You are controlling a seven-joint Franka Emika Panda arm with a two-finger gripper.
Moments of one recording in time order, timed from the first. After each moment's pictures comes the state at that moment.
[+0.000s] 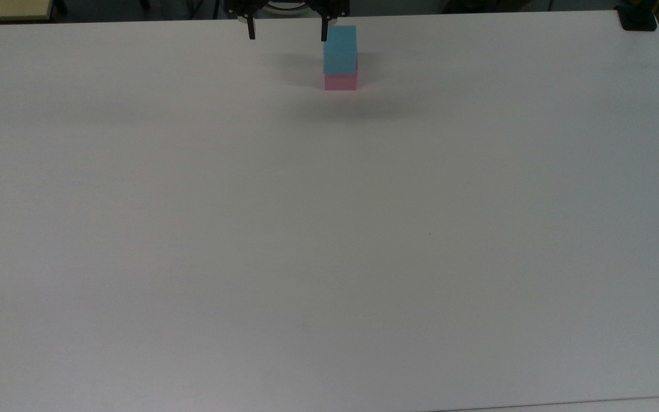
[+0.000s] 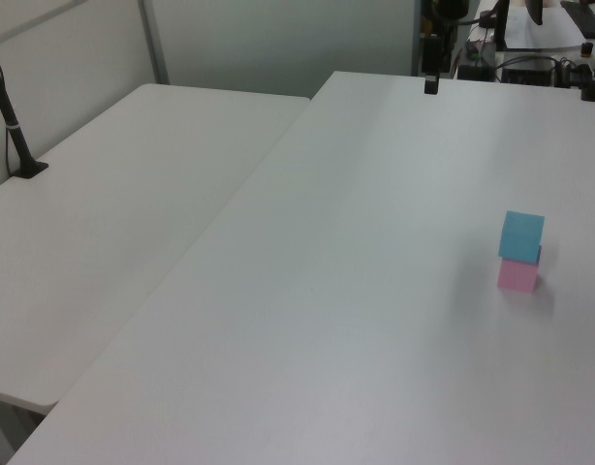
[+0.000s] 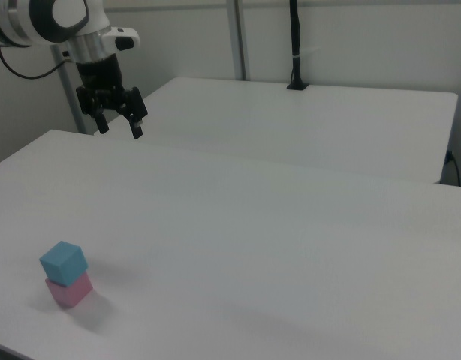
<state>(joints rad) 0.17 0.03 -0.05 -1.59 -0.05 1.64 0.08</state>
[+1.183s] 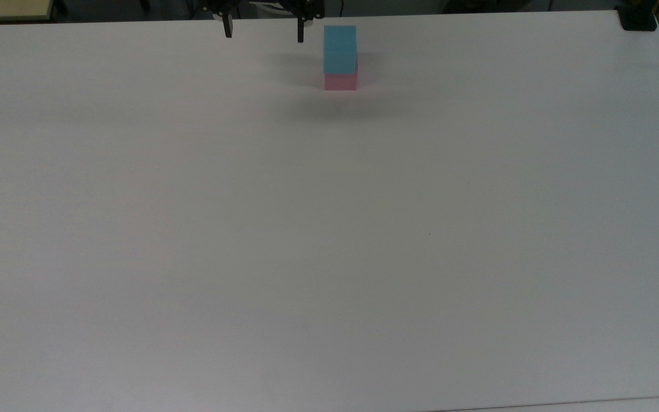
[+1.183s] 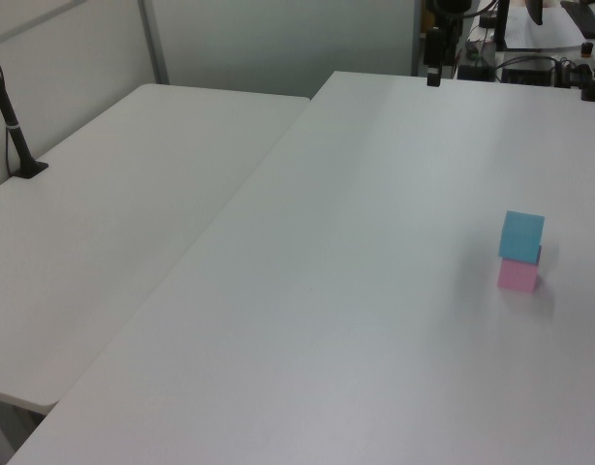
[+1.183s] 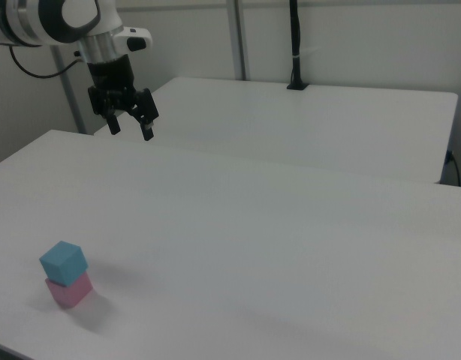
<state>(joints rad) 0.11 0.02 -0.05 -1.59 -0.05 1.64 0.08</state>
